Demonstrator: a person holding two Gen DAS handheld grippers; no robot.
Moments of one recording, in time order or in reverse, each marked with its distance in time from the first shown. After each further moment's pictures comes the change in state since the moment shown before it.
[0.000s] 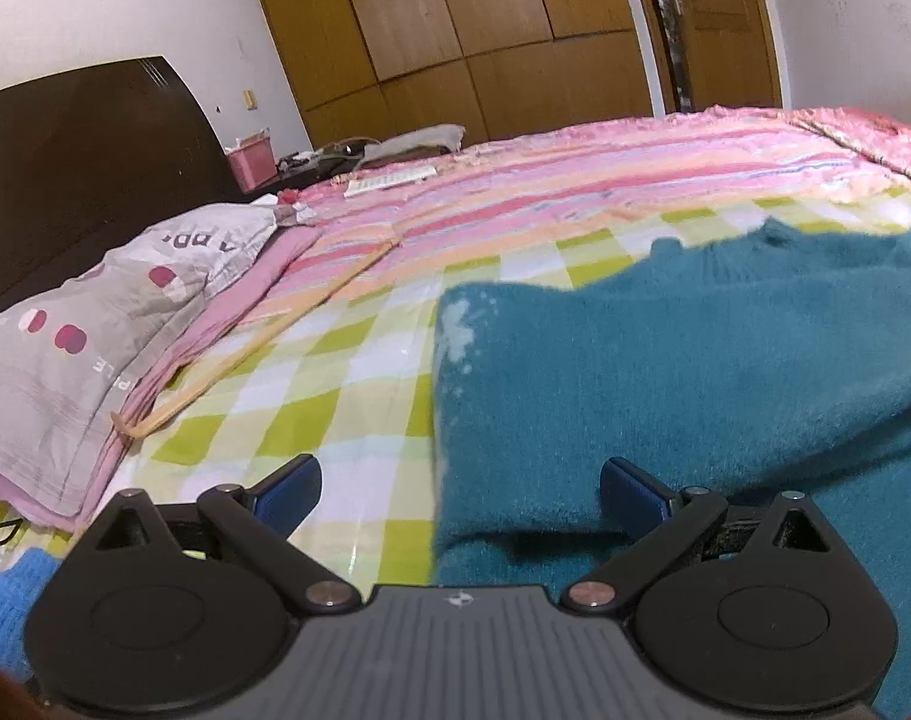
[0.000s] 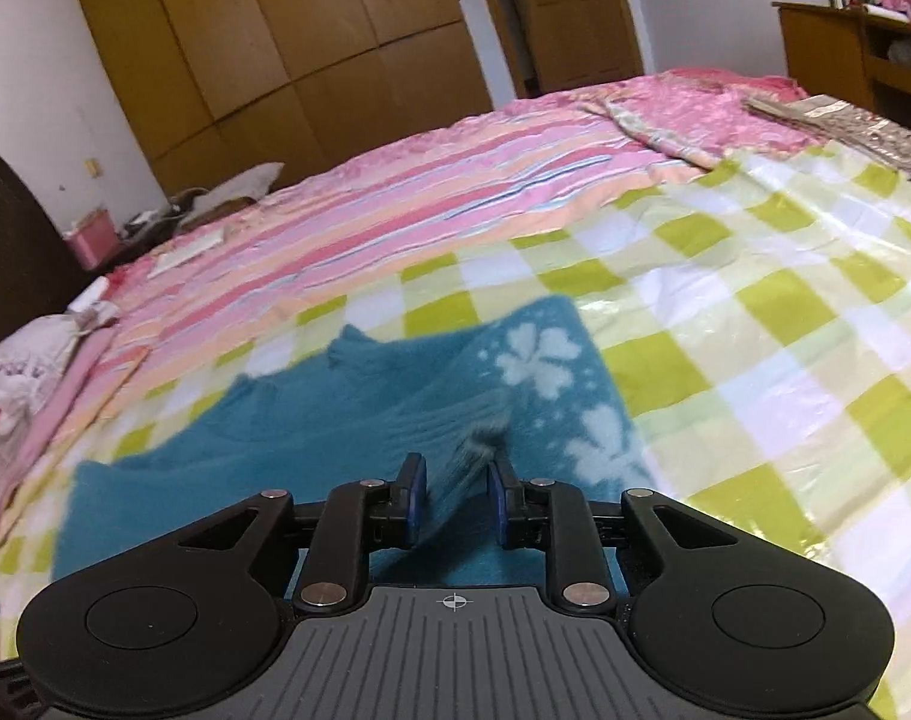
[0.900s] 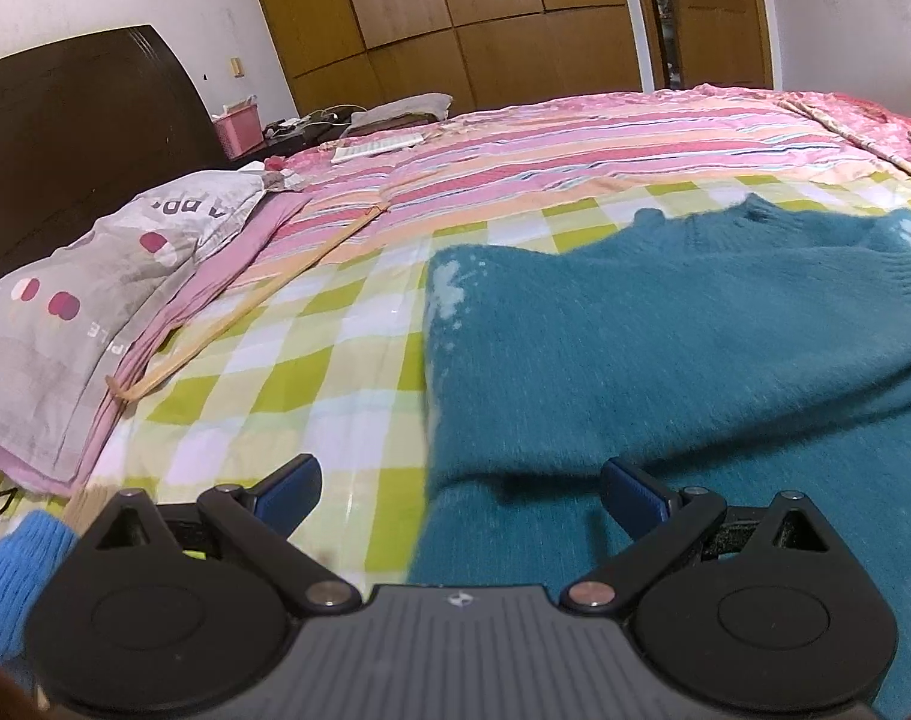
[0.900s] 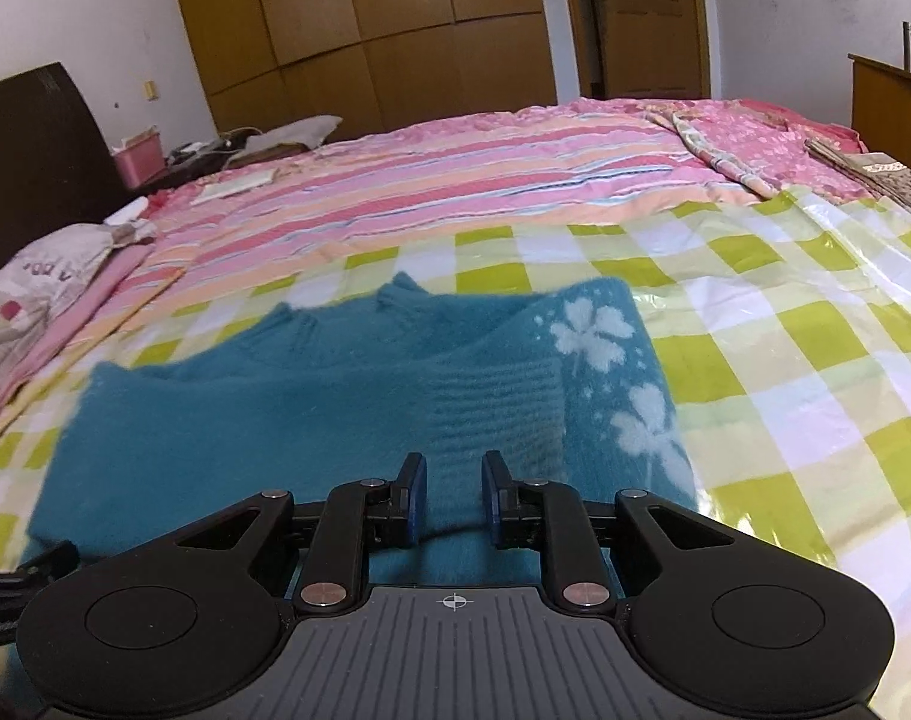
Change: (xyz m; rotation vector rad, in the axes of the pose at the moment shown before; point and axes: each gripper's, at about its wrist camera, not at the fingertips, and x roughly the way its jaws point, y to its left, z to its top) left arm -0.019 0.006 -0.007 -0.009 0.066 -0.044; right arm -0.008 0.019 -0.019 -0.199 0.041 0.051
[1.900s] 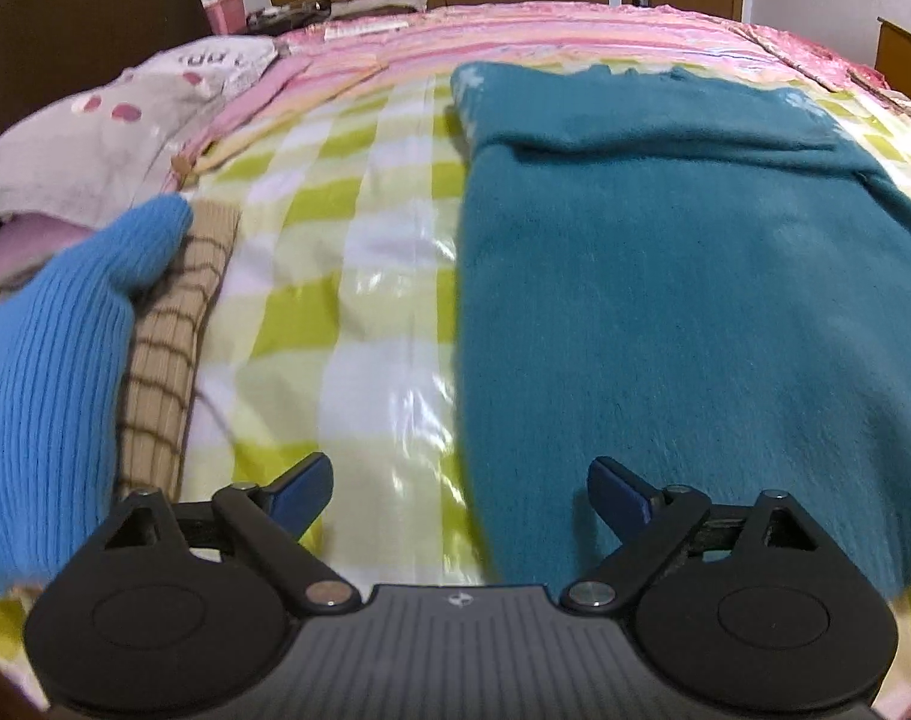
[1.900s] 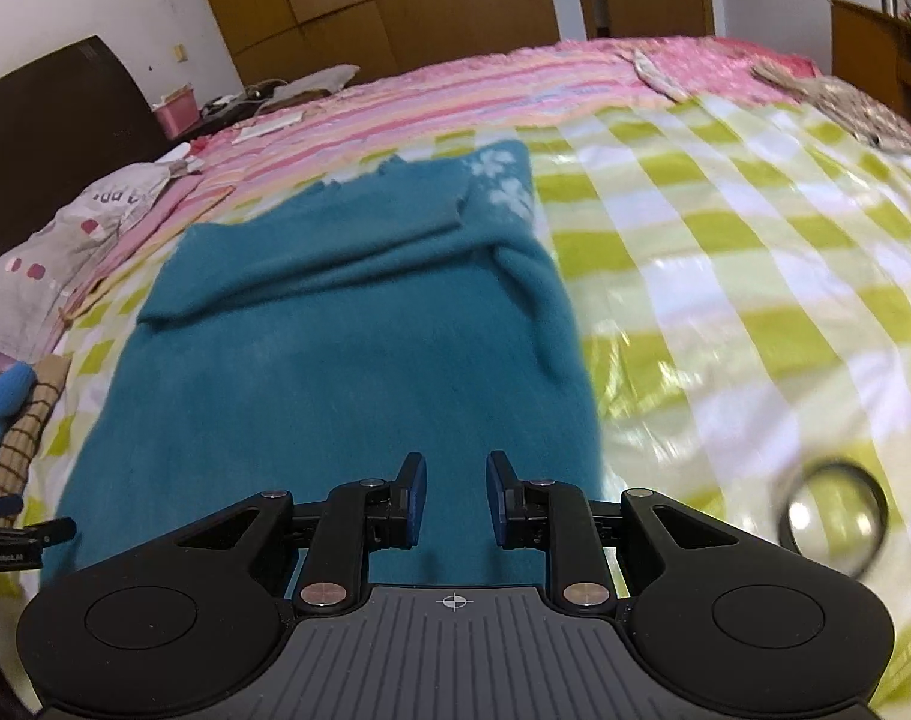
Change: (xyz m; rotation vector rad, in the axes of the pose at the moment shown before) left arm -0.127 0.055 -0.125 -0.038 0.225 -0.138; right arm -0.171 -0.065 -0.113 0.022 0.128 0.054
